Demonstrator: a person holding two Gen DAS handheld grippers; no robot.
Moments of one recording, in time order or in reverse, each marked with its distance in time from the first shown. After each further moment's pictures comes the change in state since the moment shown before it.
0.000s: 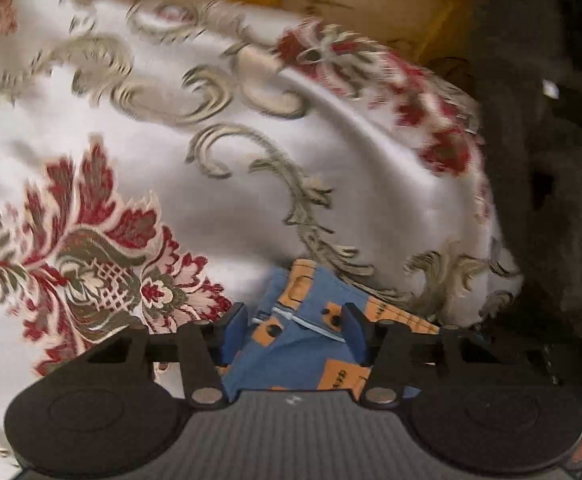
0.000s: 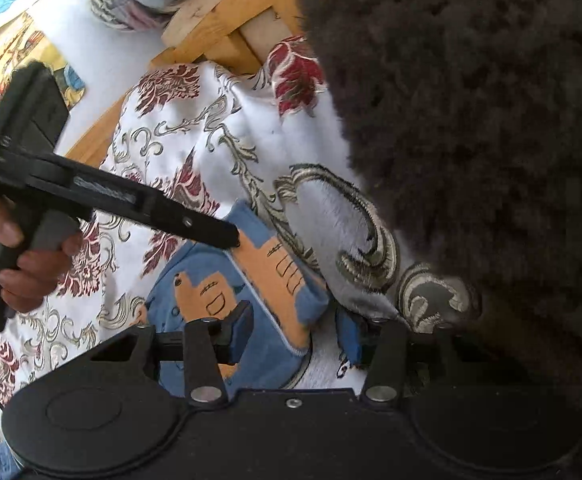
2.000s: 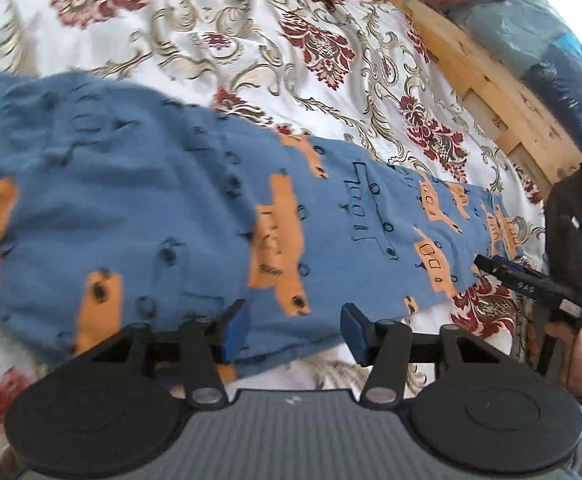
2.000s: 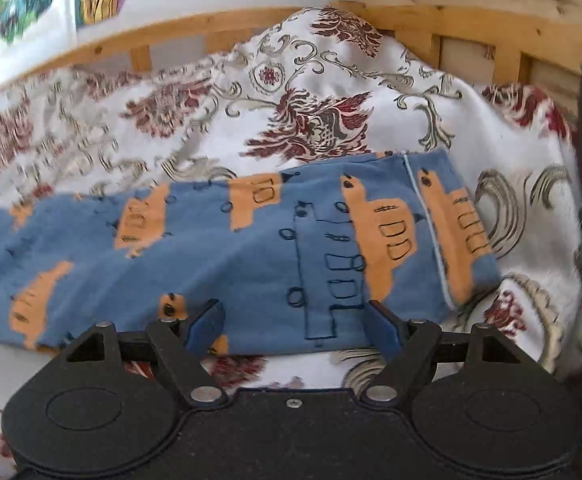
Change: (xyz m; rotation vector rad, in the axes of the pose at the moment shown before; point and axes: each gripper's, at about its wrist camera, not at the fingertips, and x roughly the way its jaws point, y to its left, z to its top) left arm -0.145 -0.002 -0.488 -0.822 -0.580 0.164; right arm 0.013 0.088 -0.069 -0.711 0.032 -0.011
